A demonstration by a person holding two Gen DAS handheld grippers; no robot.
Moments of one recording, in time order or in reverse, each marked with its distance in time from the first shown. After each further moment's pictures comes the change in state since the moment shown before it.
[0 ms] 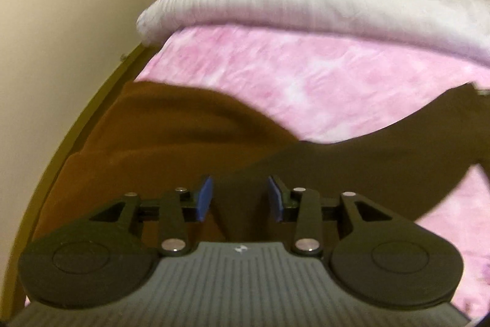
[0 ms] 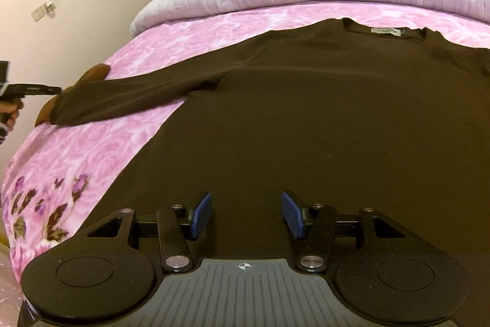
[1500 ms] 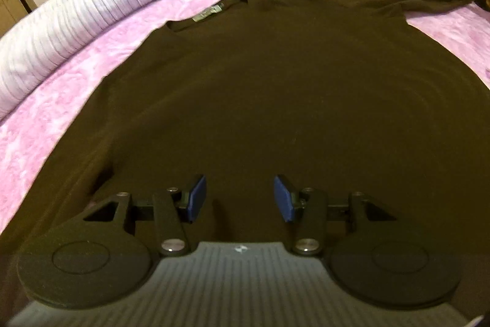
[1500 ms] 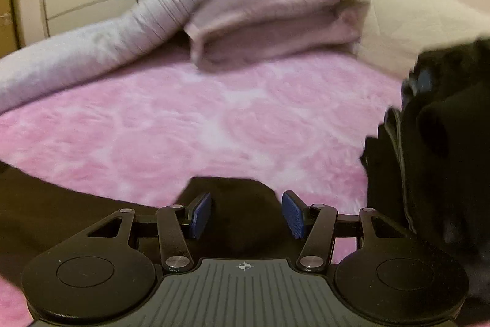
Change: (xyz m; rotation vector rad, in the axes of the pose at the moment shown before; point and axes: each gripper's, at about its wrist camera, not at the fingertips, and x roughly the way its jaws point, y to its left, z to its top) left arm -0.037 -0.547 -0.030 0.596 0.060 -0.362; right arm -0.301 -0.561 -0.041 0.344 -0.233 -0.761
